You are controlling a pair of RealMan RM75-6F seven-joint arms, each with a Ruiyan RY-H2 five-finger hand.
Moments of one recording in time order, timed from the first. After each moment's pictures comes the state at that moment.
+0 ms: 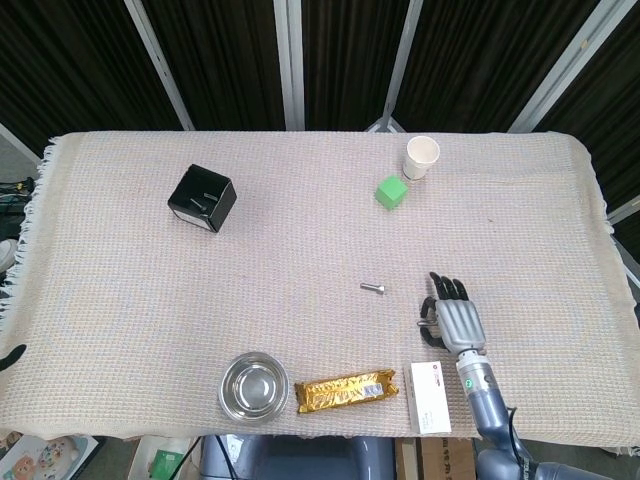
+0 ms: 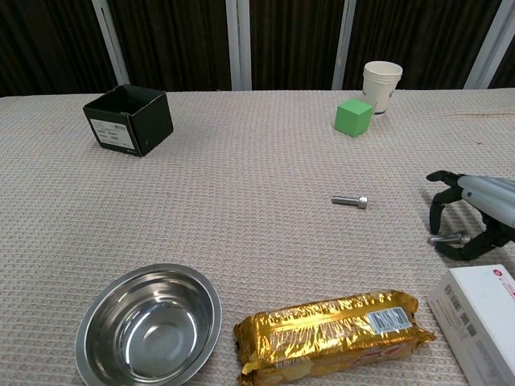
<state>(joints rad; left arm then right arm) -0.01 -1.05 -0.10 -1.66 1.42 1.57 0.00 0.40 -1.60 0.16 -1.48 -1.11 1.12 -0.39</state>
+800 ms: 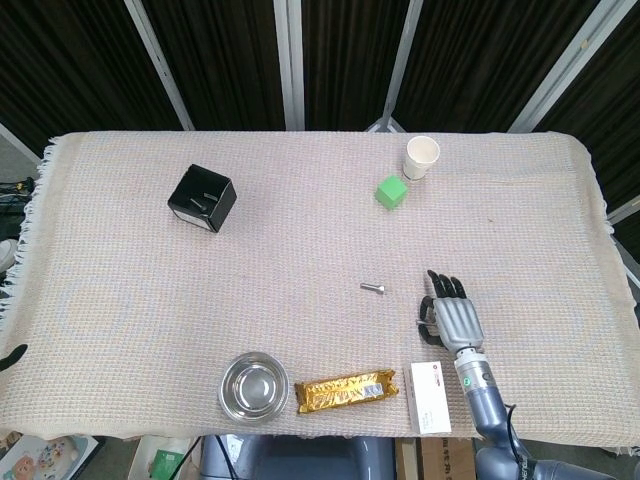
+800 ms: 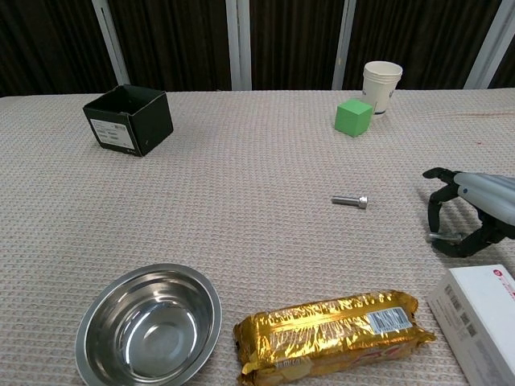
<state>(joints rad) -0.01 -1.05 -0.10 -1.66 1.42 1.57 0.00 0.42 -1.59 0.16 -1.49 -1.10 1.12 -0.38</state>
